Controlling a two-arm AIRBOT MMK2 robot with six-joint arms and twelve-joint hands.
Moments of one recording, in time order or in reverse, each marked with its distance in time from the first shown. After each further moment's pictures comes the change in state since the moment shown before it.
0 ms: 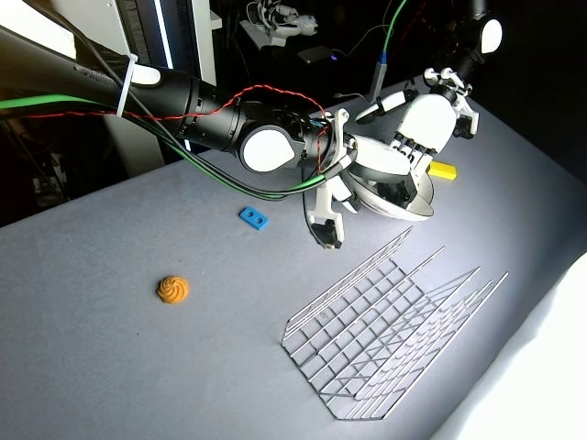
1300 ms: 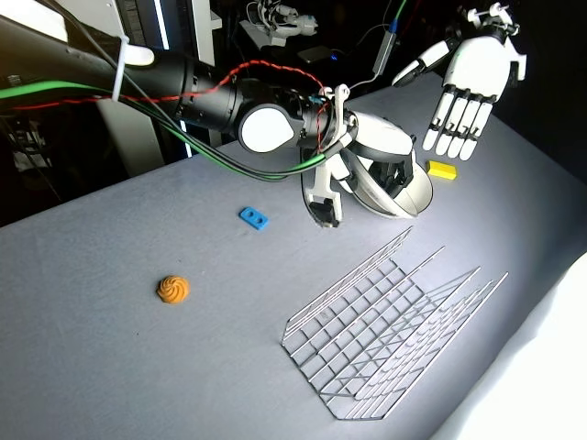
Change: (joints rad) left arm -0.132 0.279 -0.073 0.047 -0.037 -0.148; right arm 0.055 0.042 -0.100 0.052 -0.025 0.006
